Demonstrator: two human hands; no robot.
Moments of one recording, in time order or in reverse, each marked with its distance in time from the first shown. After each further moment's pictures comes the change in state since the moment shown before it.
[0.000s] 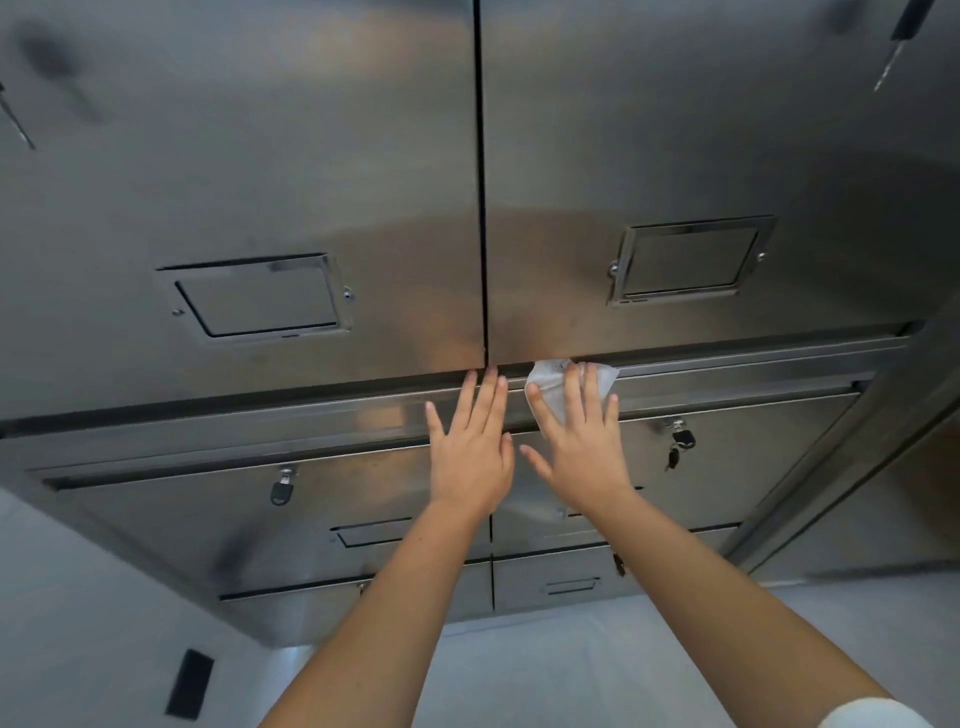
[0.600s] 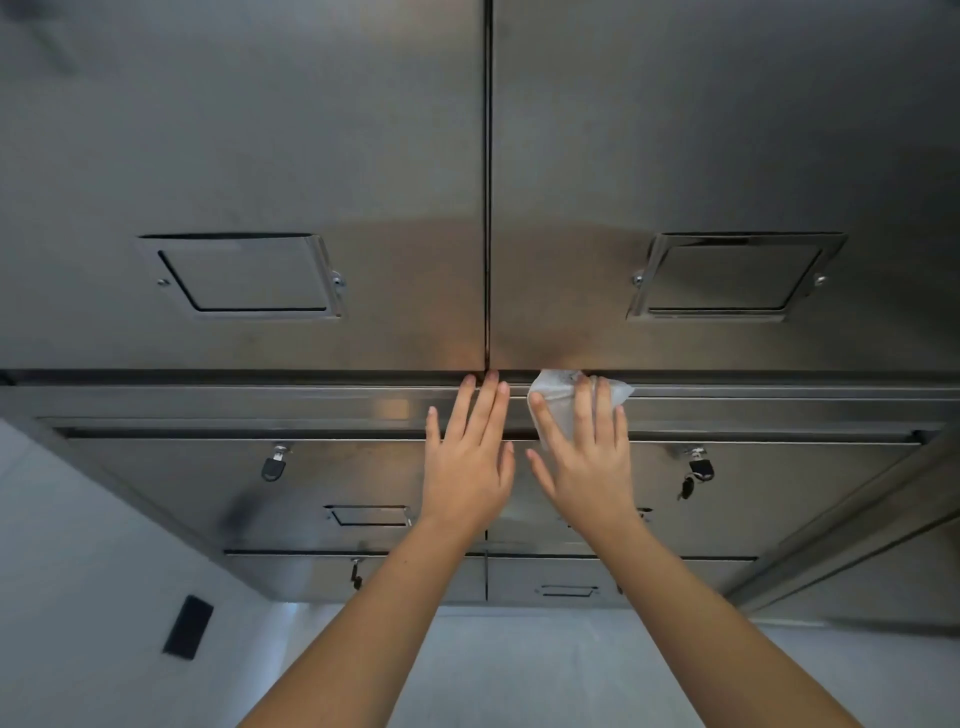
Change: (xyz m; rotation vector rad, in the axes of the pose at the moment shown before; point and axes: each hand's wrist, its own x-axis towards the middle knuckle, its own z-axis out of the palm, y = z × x) left_hand -0.002 0.011 0.005 -0.009 0.191 -0.035; right_hand 0.004 0.018 0.017 0.086 0.185 -0.110
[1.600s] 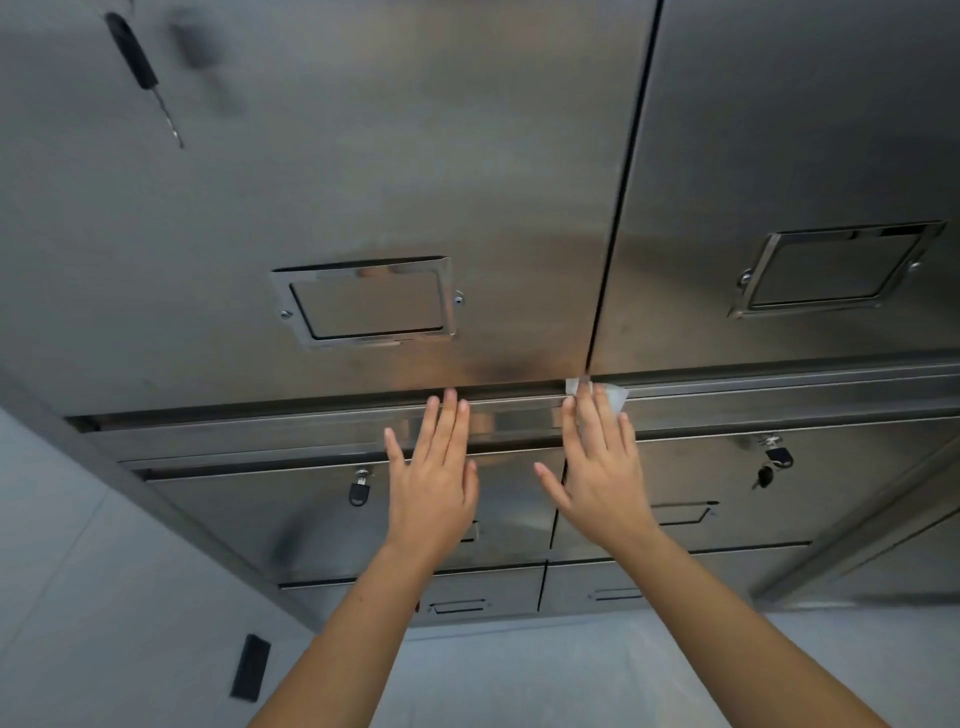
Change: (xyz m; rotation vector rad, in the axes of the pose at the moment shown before) left_hand -0.030 -0.123 -0.046 0.031 0.005 0.015; right_hand 0.022 -0.098 -0.016 0.049 -0.187 0.087
